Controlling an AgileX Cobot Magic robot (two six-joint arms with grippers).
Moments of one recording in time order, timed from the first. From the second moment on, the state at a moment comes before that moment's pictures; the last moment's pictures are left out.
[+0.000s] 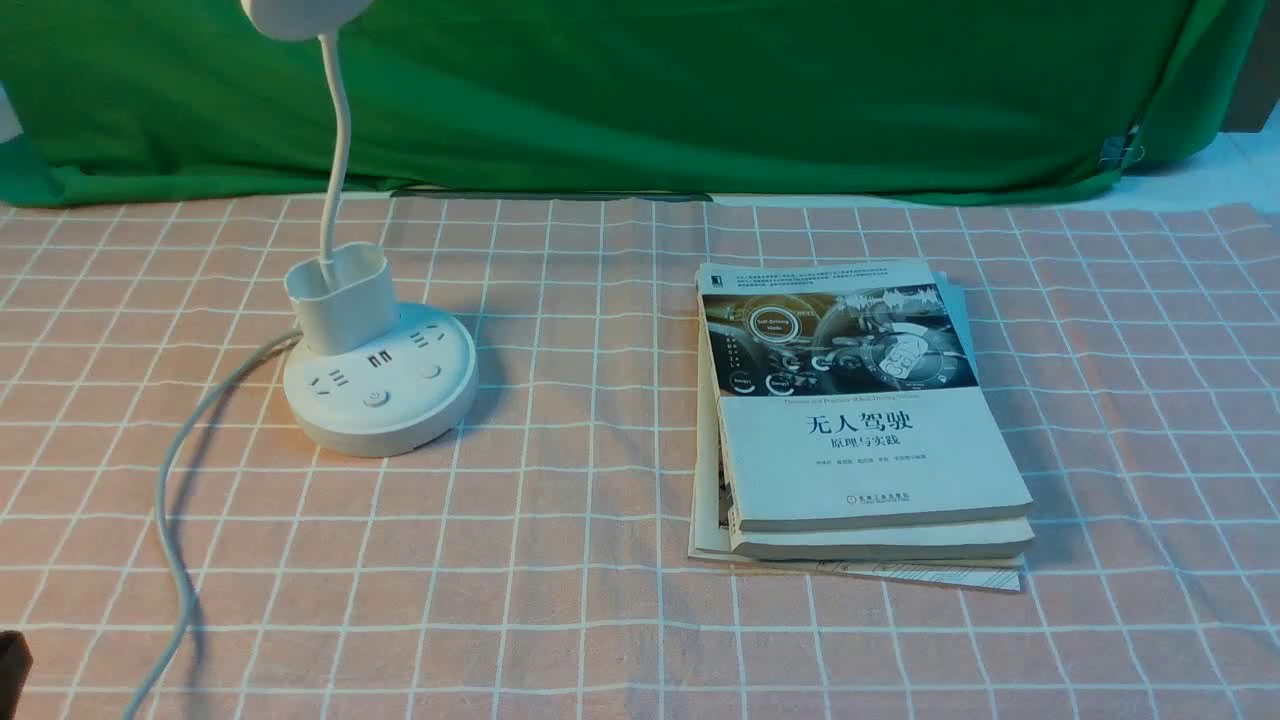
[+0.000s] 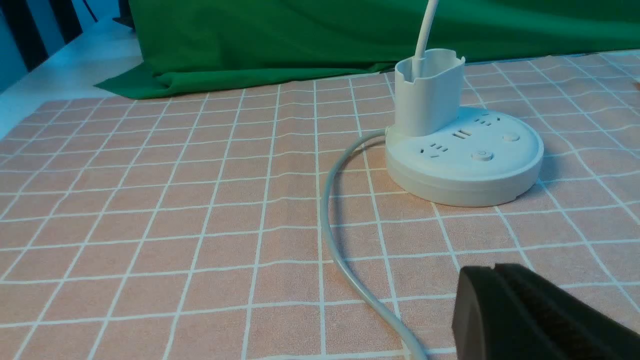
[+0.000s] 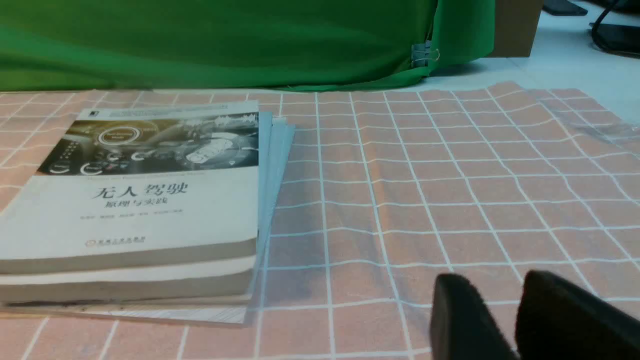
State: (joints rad) right arm 0.02 0.00 0.01 0.01 0.22 0.03; left arm -0.01 0.00 0.01 -0.08 0.25 0.16
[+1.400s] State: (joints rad) right arm 0.02 0.00 0.01 0.01 0.22 0.03; left arm -0.01 0.00 0.01 -0.02 -0.29 0.17
